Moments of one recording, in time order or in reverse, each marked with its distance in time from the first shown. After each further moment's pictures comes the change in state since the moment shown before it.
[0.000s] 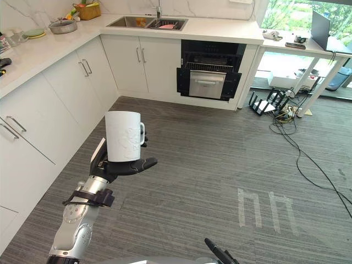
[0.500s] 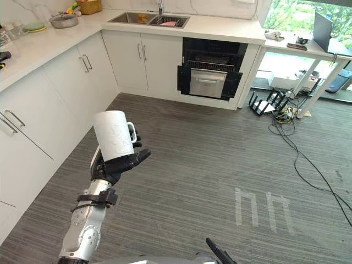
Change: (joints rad) left arm 0.031 -0.119 -0.011 0.069 -0.186 0.000 0.149; right arm 0.003 0.011 -0.130 0.034 0.002 0.060 0.081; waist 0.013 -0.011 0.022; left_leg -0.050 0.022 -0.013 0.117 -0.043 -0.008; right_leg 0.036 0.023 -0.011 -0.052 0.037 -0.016
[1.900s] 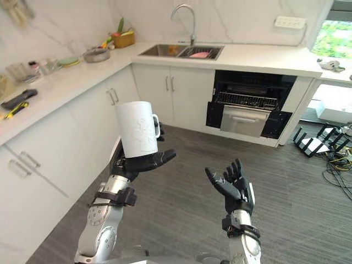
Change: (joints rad) left arm 0.059 -0.126 -0.054 -0.226 0.300 0.080 -0.026; right arm 0.051 0.073 0.298 -1.110 -0.034 -0.283 -0.154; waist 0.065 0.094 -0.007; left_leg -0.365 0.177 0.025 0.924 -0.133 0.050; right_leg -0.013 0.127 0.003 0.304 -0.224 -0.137
